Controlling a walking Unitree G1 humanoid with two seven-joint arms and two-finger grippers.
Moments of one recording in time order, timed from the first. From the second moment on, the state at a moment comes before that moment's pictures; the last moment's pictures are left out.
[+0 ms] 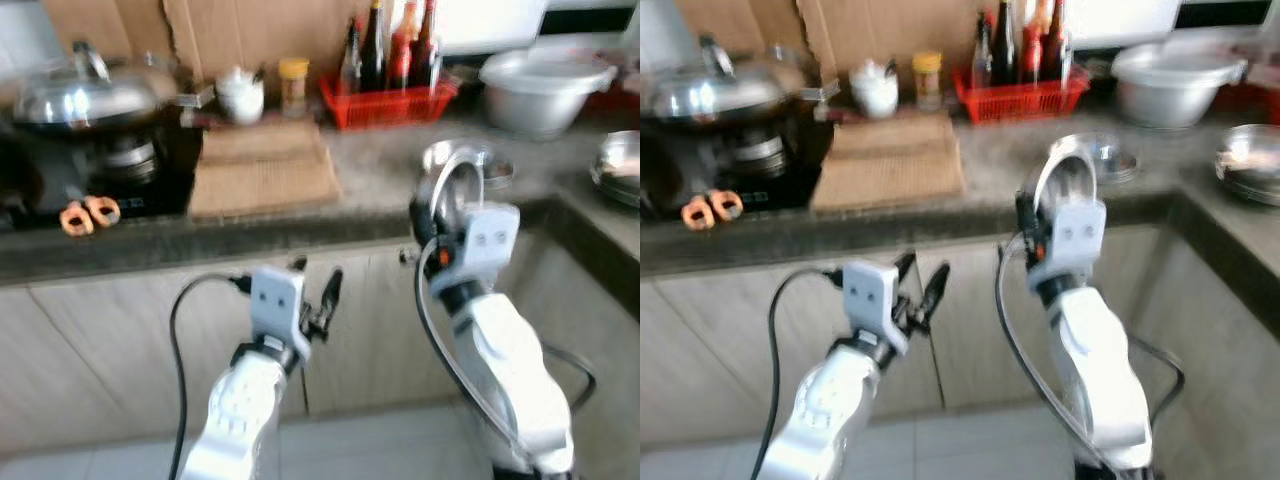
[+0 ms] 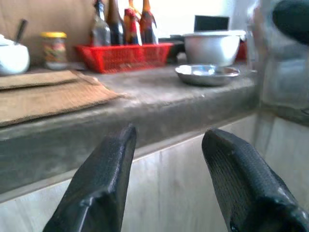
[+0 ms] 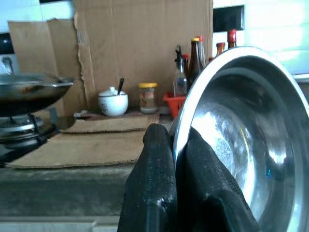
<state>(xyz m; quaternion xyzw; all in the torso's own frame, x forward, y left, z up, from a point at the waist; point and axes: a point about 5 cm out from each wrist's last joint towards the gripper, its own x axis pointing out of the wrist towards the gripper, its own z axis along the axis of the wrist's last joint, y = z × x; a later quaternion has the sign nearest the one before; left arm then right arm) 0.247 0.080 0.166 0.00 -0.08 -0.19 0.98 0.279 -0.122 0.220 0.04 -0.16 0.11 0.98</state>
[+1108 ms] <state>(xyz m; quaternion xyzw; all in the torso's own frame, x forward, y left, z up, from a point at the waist) 0.250 0.072 0.170 -0.01 -0.09 -0.20 0.97 0.281 -0.139 0.220 0.01 -0.15 0.05 0.99</state>
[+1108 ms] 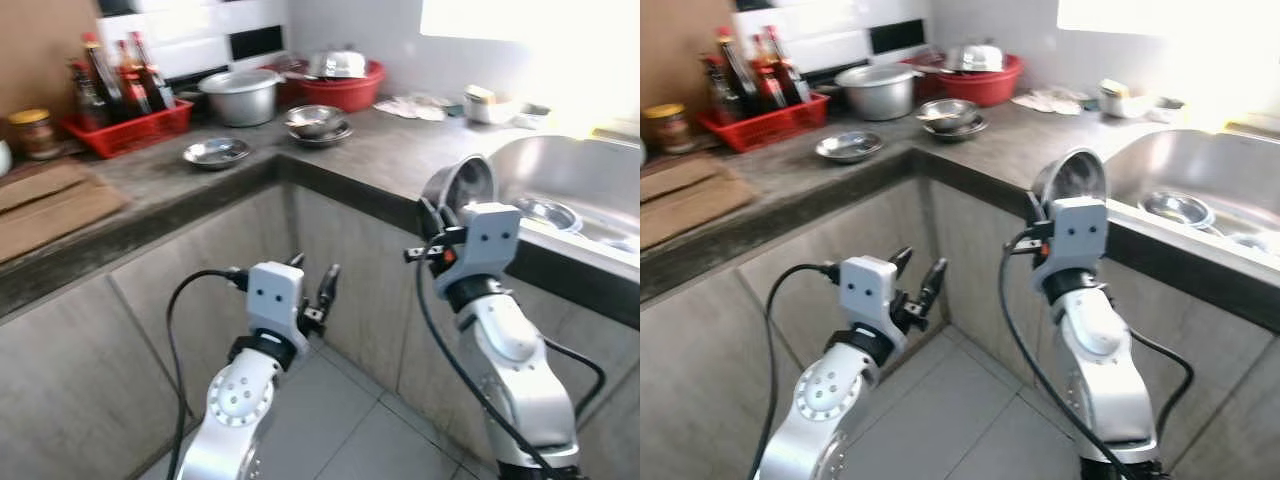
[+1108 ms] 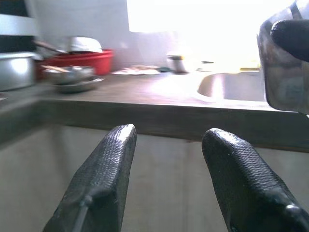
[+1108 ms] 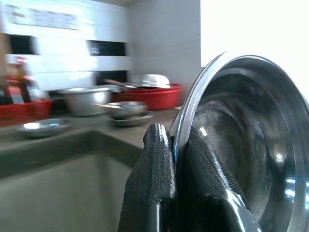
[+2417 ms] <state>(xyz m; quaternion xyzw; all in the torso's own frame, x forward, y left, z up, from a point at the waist) 0.253 0.080 0.166 0.01 -0.09 -0.20 0.98 0.283 -0.128 0.226 0.01 -0.17 0.07 0.98</state>
